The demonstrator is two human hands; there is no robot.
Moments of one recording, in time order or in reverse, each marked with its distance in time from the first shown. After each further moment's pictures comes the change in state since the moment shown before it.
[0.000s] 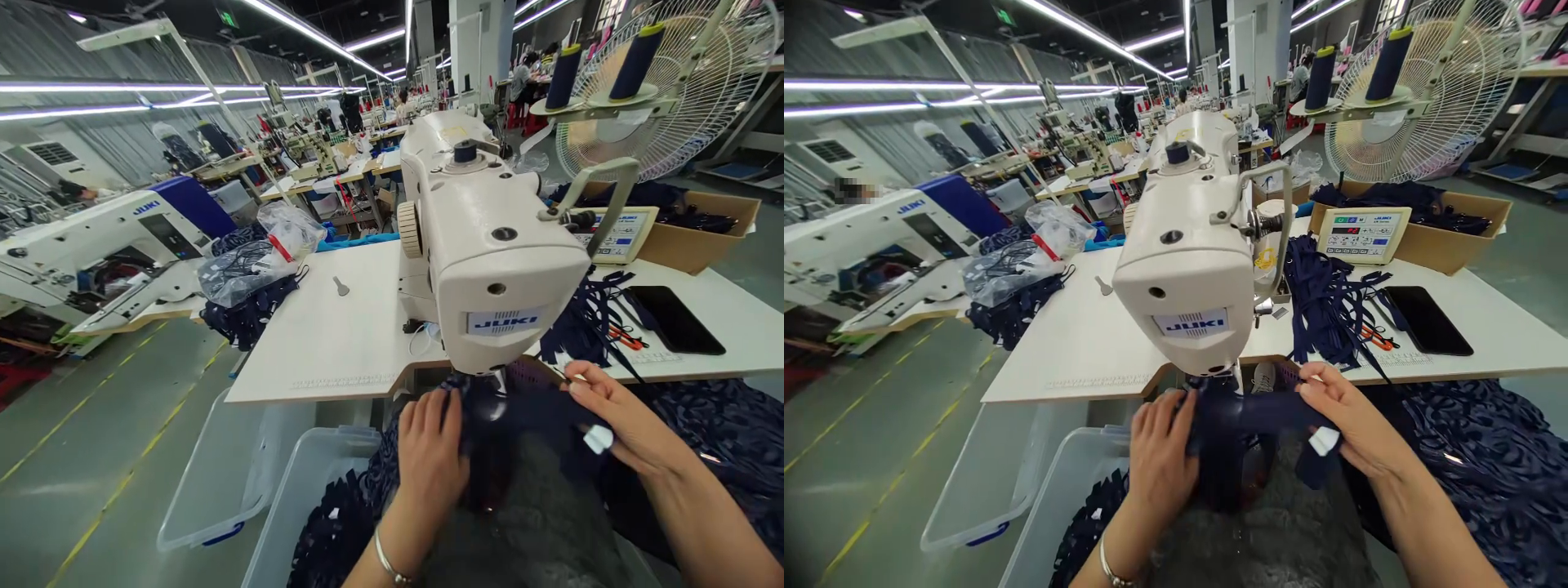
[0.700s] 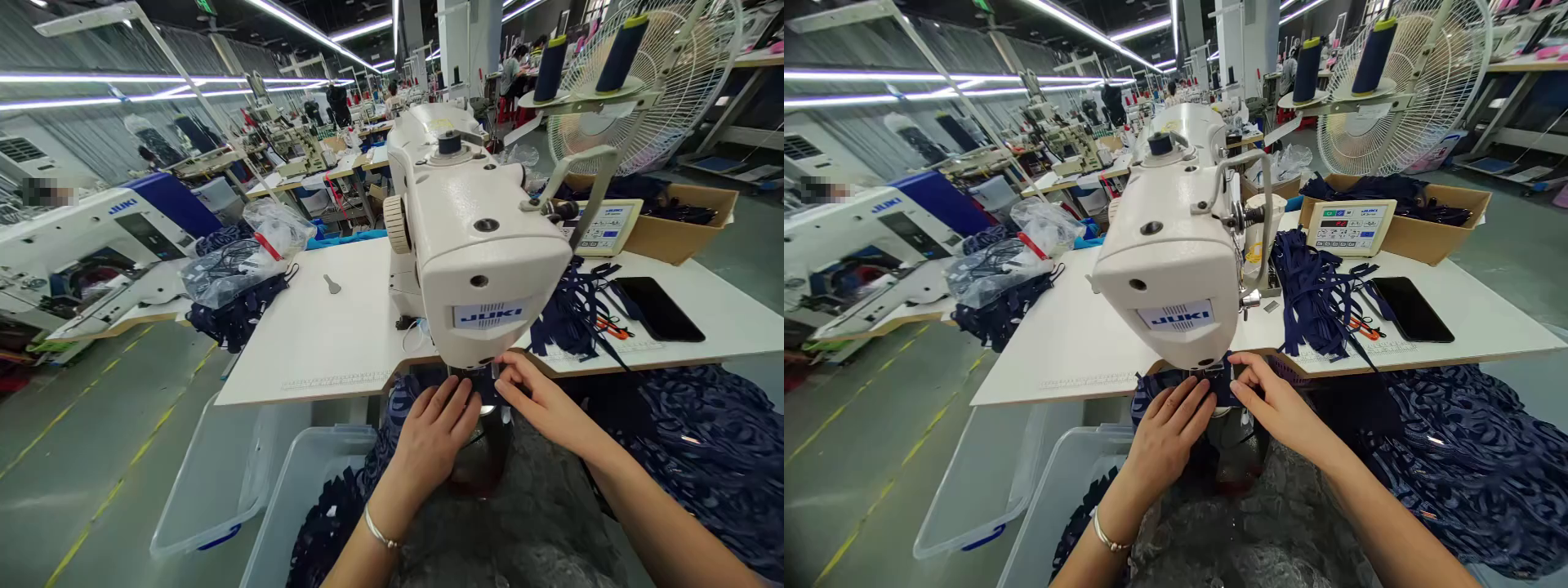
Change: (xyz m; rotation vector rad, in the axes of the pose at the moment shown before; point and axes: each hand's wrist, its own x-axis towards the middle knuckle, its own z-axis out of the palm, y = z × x) left_hand 0.010 -0.019 0.013 0.056 0.000 0.459; right_hand 0.014 0.002 0.051 -0.595 -0.151 -0.351
